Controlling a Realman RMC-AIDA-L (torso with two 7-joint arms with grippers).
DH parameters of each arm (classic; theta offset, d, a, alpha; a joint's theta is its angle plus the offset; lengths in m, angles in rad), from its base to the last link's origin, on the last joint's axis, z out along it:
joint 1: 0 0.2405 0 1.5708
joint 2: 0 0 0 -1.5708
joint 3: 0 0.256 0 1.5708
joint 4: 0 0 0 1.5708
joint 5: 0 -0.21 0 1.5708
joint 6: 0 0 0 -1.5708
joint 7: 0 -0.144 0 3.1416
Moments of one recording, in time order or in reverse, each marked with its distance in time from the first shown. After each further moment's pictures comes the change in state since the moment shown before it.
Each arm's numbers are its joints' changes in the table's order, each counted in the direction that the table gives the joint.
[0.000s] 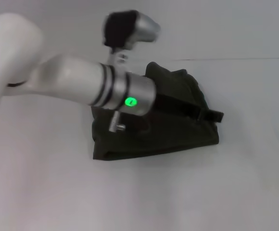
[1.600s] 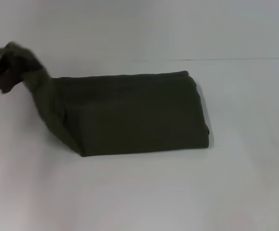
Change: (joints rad) left arm 0.285 -0.120 -0.949 -0.060 -0.154 0.274 0.172; right arm -0.018 0.004 0.004 0.024 -0.031 -0.020 -0.004
